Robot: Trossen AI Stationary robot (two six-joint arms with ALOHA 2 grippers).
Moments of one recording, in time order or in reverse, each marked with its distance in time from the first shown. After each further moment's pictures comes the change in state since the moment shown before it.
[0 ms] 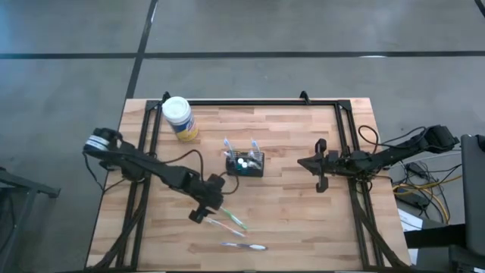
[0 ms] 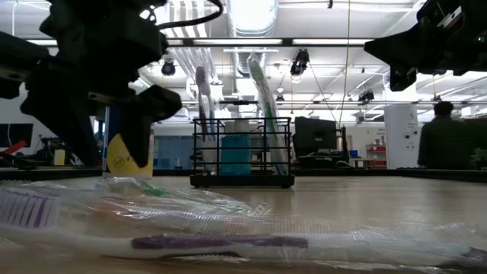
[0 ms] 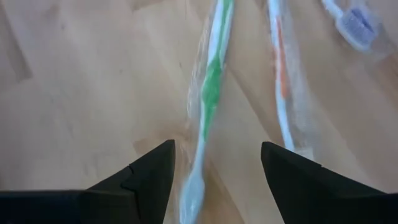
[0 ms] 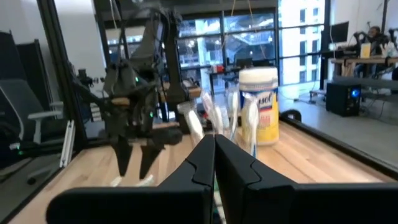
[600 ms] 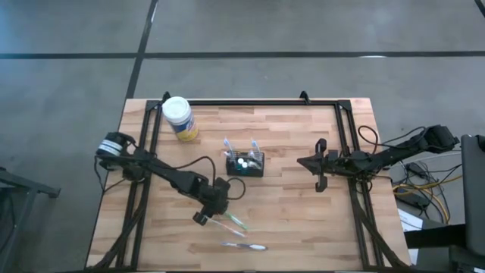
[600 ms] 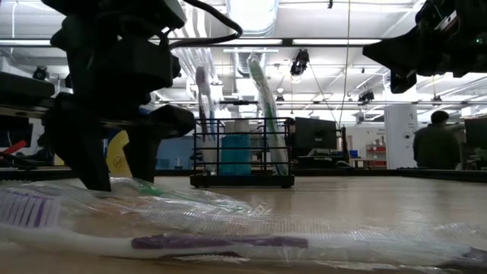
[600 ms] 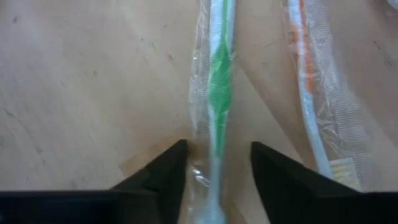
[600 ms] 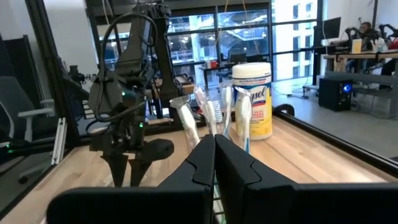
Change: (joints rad) left arm 0.002 0.167 0.066 0.007 -0.021 0.084; right arm 0.000 0.014 0.000 -0.002 0.027 0.008
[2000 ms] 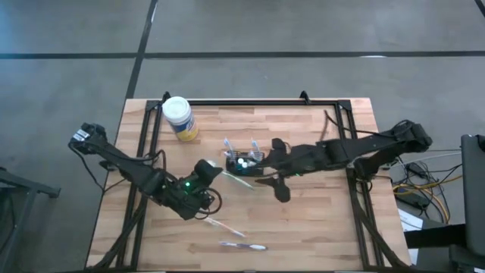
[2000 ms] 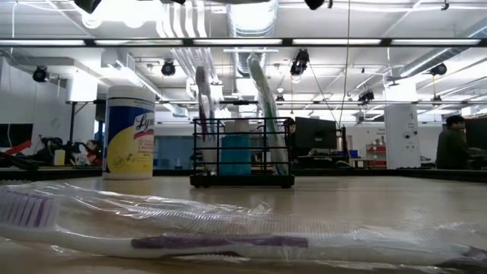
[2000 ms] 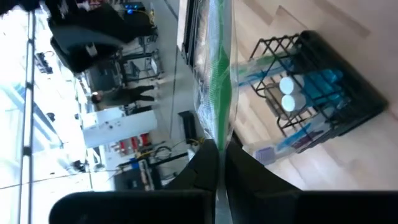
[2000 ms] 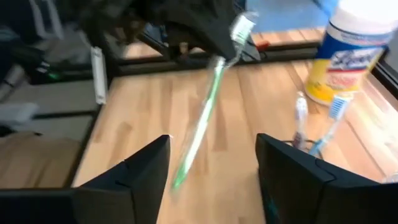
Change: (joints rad) left arm -0.232 -0.340 0.335 -0.403 -1.094 0.653; right arm -0.017 0.666 1.236 -1.166 -0.239 0.138
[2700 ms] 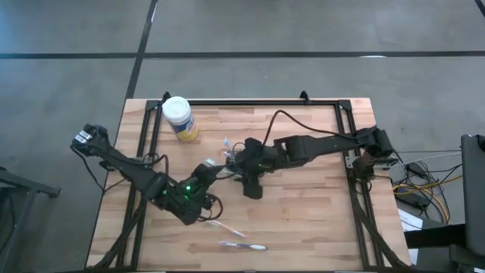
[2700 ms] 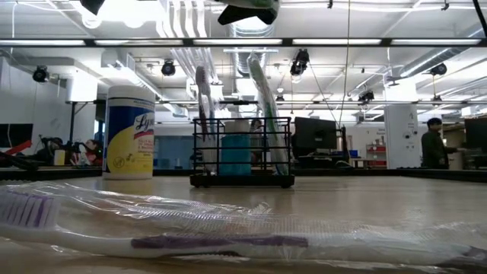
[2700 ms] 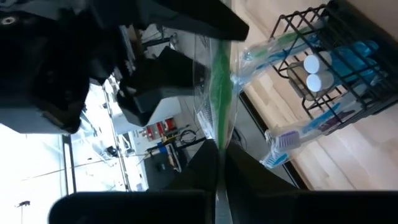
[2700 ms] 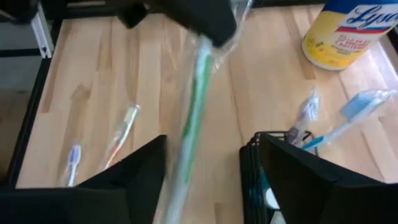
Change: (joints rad) left arm -0.023 0.031 0.002 0.033 -0.139 0.084; right arm -0.082 0.420 0.506 -0.396 -0.064 -0.052
